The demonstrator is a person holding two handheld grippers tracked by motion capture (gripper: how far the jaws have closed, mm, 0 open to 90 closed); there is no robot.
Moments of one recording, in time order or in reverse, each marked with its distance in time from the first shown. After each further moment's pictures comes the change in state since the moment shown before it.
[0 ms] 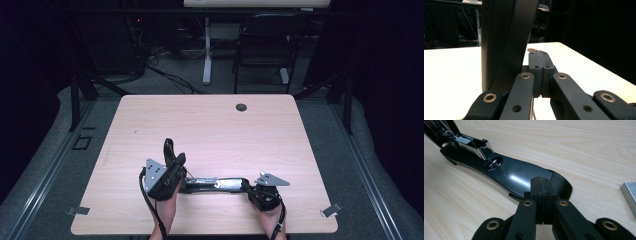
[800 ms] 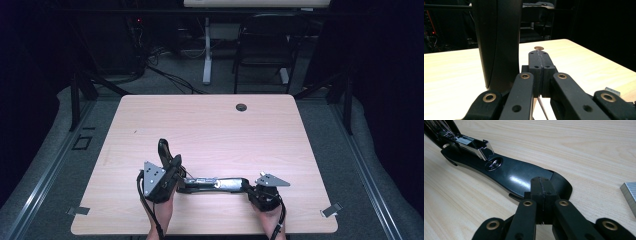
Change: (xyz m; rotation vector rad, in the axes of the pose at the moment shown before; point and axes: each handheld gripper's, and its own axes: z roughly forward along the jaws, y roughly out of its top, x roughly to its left) left arm 0.004 -0.006 -0.006 0.004 0.042 0.051; right arm 0.000 -0.002 0.000 -0.010 0.004 0.009
